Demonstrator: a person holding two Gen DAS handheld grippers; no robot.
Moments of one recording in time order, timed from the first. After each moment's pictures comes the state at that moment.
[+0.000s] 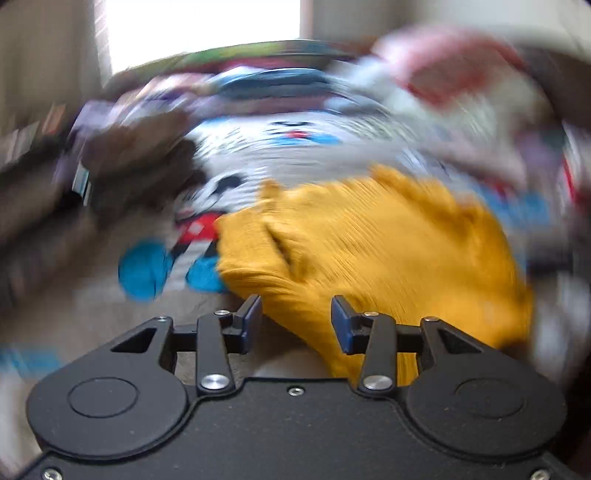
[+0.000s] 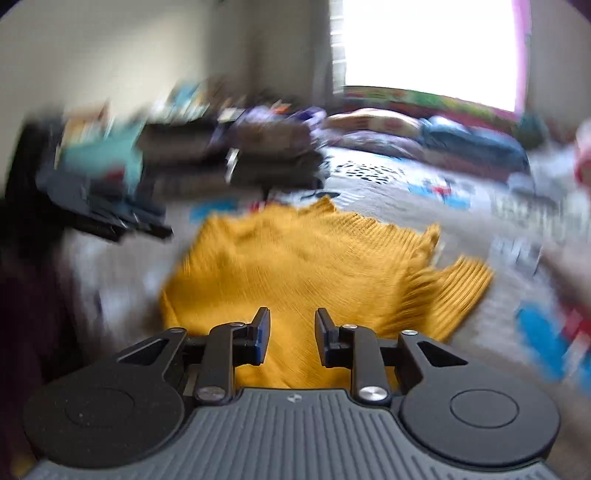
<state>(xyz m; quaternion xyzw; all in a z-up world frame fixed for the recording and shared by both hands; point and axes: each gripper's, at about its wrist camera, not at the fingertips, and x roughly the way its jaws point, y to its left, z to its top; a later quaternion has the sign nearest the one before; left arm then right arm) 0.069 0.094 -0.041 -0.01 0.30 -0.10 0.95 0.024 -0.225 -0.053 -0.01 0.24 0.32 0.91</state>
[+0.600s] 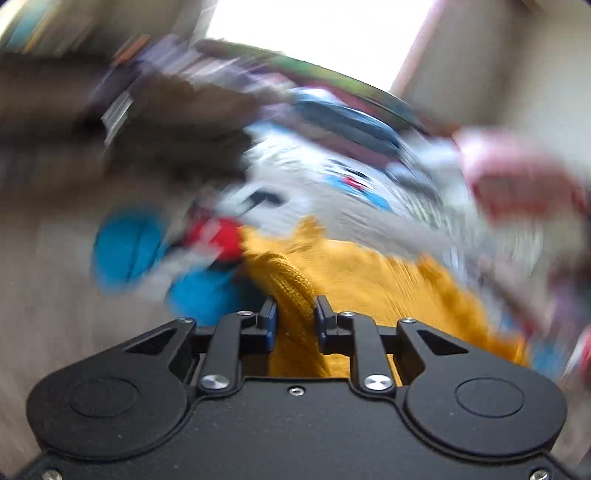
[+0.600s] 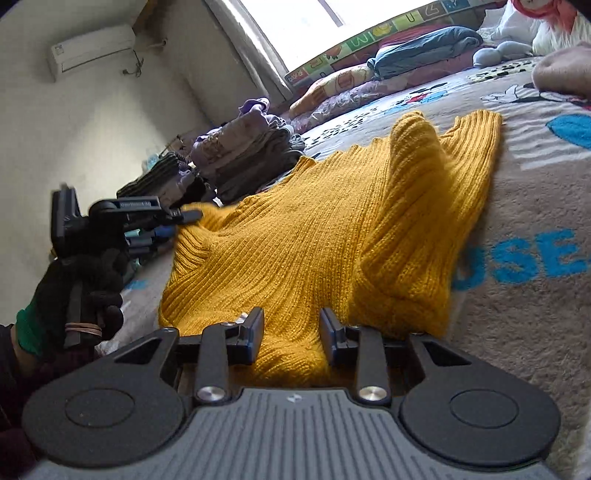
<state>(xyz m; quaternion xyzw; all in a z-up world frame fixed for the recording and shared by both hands) 0.128 0.067 -0.044 -0.08 0.25 -0.05 0.96 0.062 -0.246 -0.138 0.21 0.29 0.33 0.87</state>
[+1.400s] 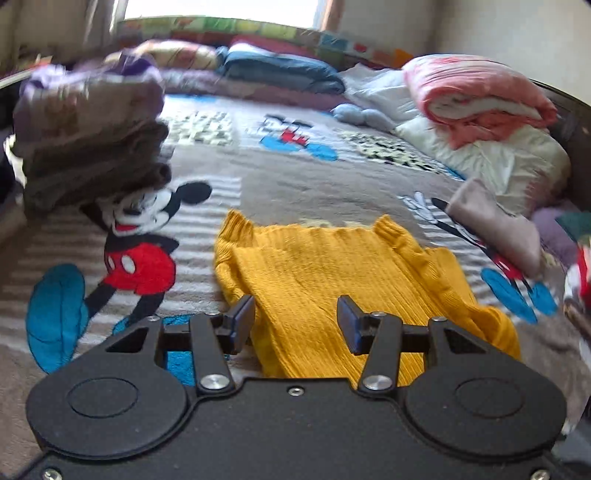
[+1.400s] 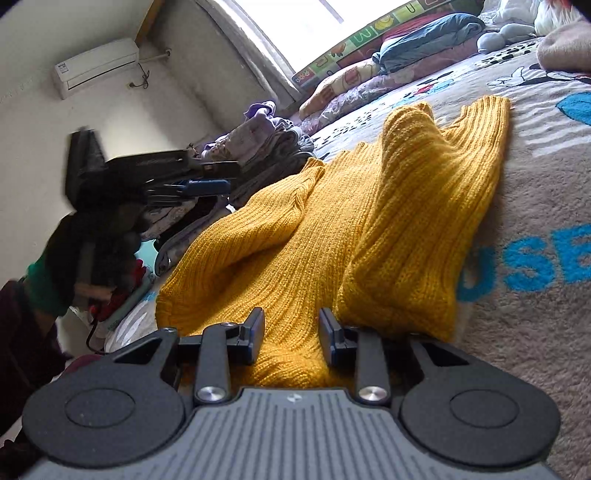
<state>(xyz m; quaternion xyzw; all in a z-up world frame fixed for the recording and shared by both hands) 0.211 0.050 -0.031 -0.06 0.34 -0.13 0.93 0.078 -0.249 -0.142 0.24 0.29 0.36 0.86</state>
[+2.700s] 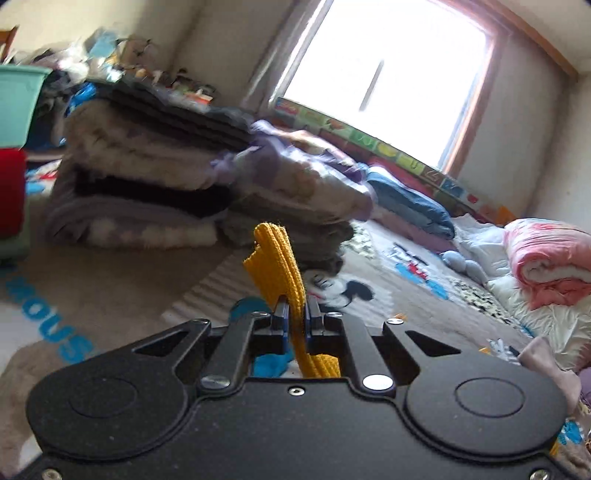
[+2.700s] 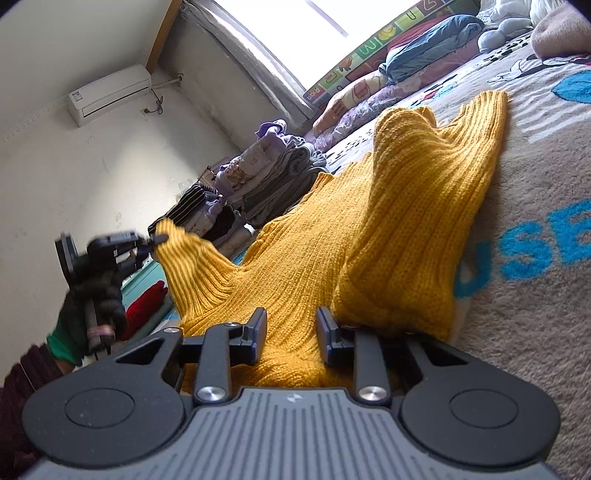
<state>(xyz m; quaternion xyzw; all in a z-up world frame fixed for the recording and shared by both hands) 0.099 0.216 -0.034 -0.22 0.17 0.06 0.96 0.079 -0.261 -0.156 0.28 0.26 0.38 0.84</state>
